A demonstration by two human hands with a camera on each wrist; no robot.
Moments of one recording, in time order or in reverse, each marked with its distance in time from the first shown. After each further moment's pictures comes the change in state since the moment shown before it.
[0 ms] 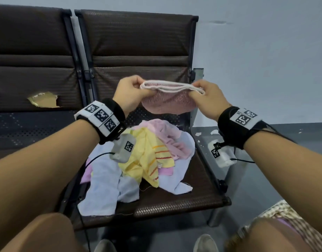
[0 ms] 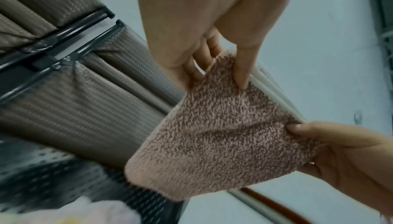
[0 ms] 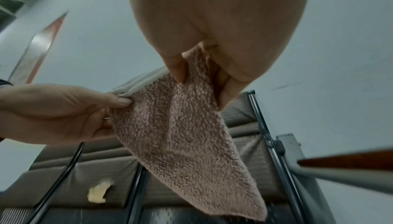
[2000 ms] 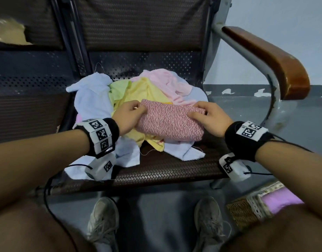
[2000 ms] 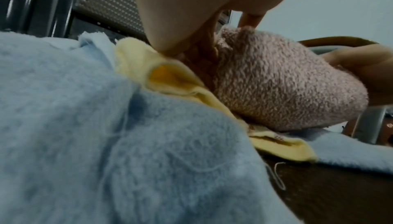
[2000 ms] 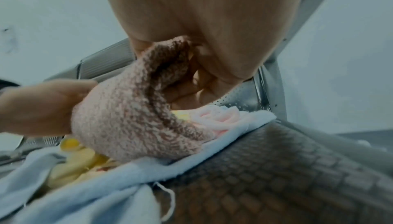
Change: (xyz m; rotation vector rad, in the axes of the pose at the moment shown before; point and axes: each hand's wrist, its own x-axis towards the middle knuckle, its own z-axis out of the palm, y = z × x) left_hand -0.096 -0.208 0.017 0.301 -0.201 -0.363; right_hand -0.101 0.143 0.102 -0.028 -0.440 0.227
